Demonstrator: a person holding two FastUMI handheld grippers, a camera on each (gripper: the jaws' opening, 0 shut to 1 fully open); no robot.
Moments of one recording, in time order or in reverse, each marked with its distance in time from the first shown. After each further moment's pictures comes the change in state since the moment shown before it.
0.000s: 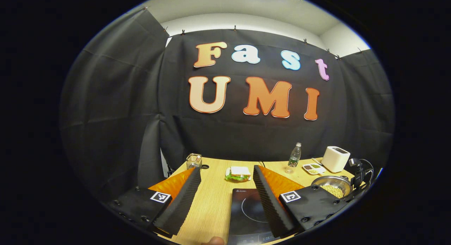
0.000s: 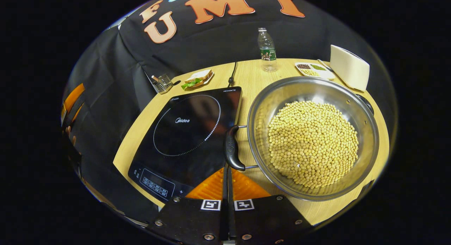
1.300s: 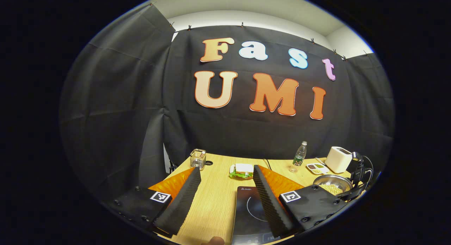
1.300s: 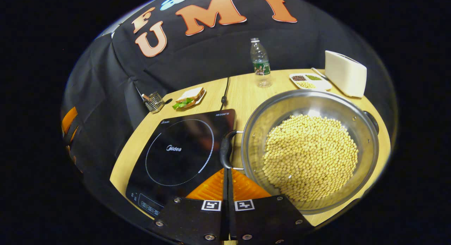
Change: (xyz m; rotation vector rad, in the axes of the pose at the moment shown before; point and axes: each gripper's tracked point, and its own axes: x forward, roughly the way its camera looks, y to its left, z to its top) left arm 0.013 0.020 -0.012 -0.038 0.032 0.018; right arm 0.026 -0.010 0.049 0.047 -0.129 -0.053
